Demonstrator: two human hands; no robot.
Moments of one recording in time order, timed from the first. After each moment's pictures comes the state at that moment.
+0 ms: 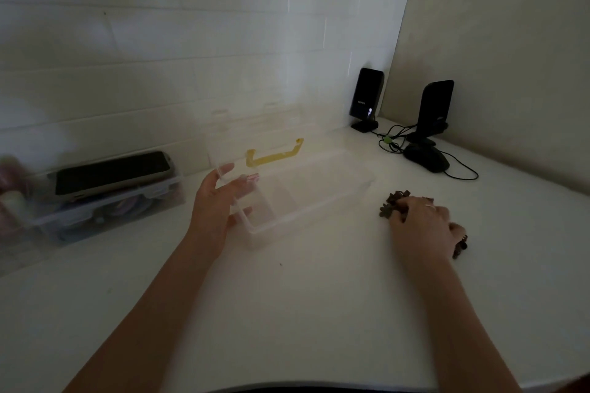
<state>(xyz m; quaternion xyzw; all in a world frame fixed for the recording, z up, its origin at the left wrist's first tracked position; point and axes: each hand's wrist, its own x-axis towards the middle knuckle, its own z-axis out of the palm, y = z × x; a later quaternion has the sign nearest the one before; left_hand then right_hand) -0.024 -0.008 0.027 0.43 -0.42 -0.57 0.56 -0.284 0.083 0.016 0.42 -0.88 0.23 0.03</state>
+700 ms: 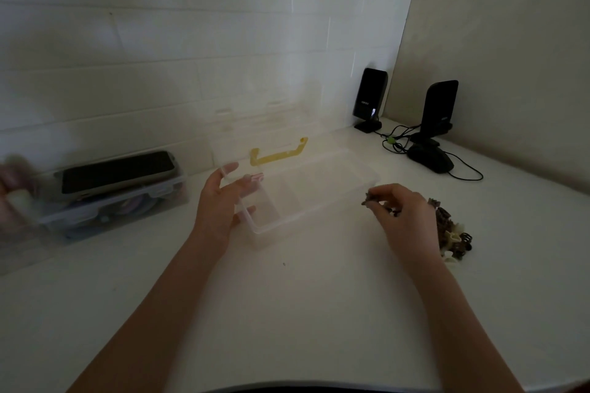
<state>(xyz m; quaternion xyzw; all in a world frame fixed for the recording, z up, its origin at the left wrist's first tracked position) -0.024 -0.006 0.028 0.43 -0.43 -0.56 0.56 -0.267 0.081 0.025 0.53 -0.70 0.48 -0.04</state>
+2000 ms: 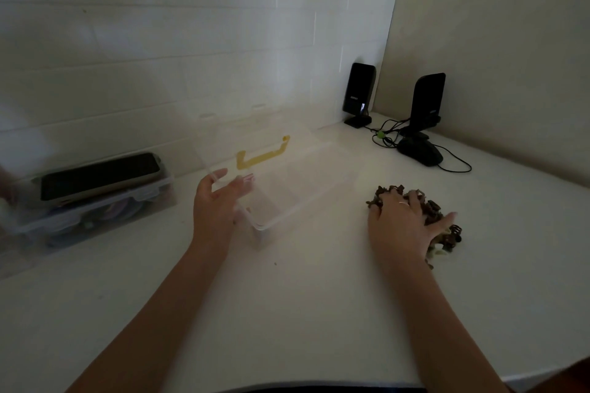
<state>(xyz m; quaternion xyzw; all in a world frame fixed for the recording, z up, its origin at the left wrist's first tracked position) -0.041 -0.002 0.023 0.45 -0.40 -0.53 0.59 -0.261 0.073 0.010 0.43 -0.89 0.17 0.03</state>
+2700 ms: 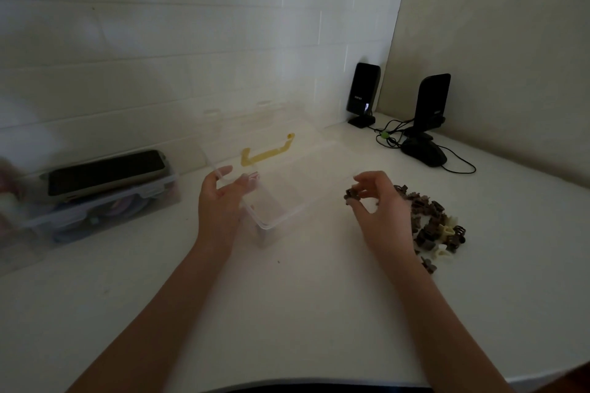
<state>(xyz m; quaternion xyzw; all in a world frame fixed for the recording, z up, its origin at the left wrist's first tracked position) -0.040 -0.001 0.022 0.44 -0.42 -0.52 0.60 -0.244 0.075 0.019 0.54 -0.66 0.52 -0.06</state>
